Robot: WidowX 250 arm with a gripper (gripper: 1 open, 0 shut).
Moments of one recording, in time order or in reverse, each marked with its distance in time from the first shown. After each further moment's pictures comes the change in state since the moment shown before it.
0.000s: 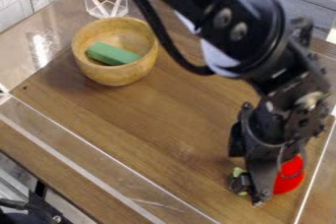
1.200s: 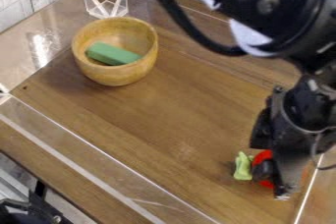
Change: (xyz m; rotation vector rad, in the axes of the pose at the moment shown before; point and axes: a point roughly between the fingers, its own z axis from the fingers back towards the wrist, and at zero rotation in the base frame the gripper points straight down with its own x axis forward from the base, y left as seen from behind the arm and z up) arm 0.012 -0.003 0.038 0.009 0.031 -0.120
